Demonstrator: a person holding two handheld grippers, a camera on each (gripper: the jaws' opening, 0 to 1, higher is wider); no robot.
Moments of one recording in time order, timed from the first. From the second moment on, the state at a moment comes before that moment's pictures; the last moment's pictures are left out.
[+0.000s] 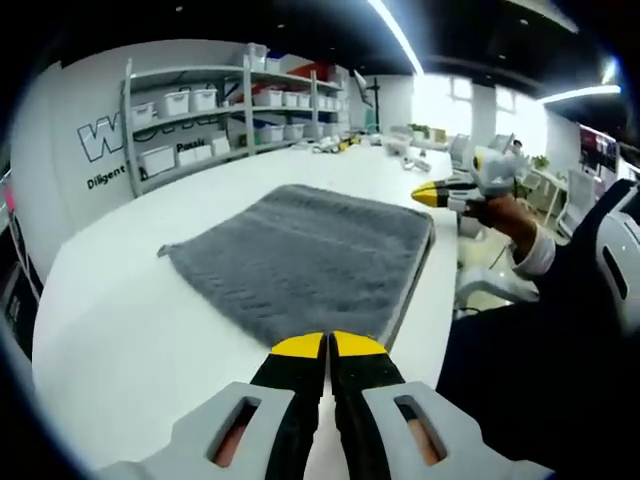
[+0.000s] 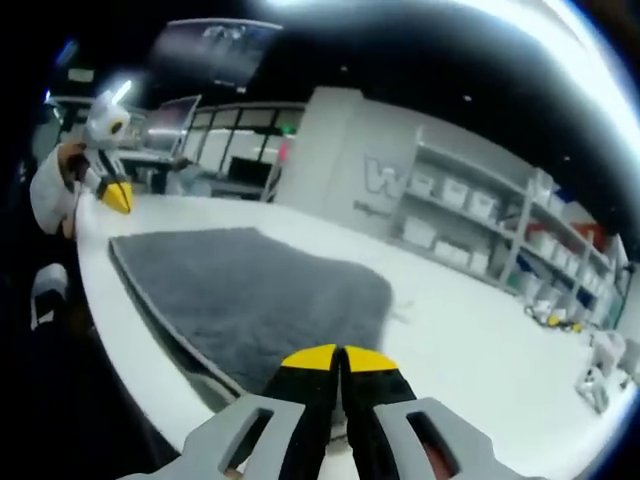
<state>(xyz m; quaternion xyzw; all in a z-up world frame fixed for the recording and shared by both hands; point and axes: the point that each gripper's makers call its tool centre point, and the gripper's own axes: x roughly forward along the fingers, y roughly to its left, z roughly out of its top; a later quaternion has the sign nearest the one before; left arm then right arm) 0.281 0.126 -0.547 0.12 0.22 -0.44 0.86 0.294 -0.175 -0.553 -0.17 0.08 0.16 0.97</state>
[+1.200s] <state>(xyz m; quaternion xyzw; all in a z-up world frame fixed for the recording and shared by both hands) 0.286 0.107 -0.599 0.13 0.30 -0.43 0.84 0.301 -0.186 -0.598 -0.24 0.20 0.17 0.93</state>
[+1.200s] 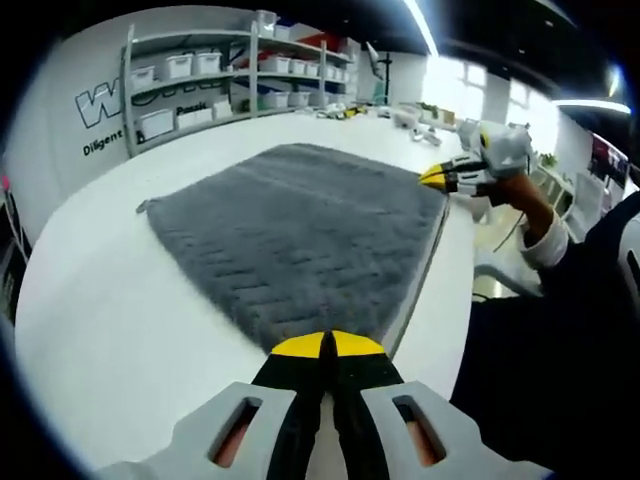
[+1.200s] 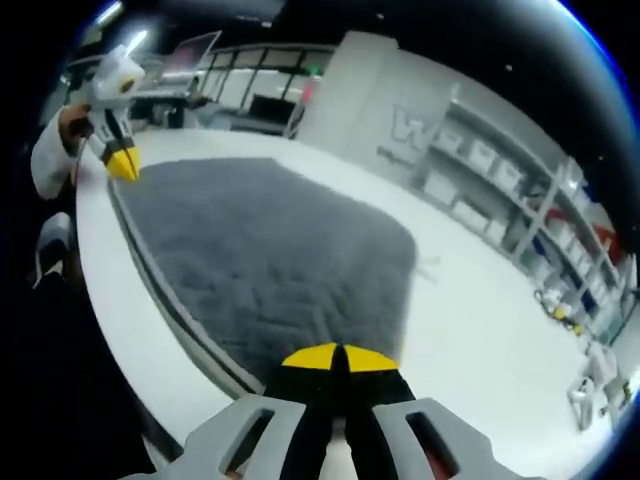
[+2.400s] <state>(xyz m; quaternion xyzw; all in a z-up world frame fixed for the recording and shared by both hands) 0.284 0.098 -0.588 0.13 0.26 -0.47 0.84 0.300 -0.208 -0.585 -0.13 0.19 0.18 0.96</state>
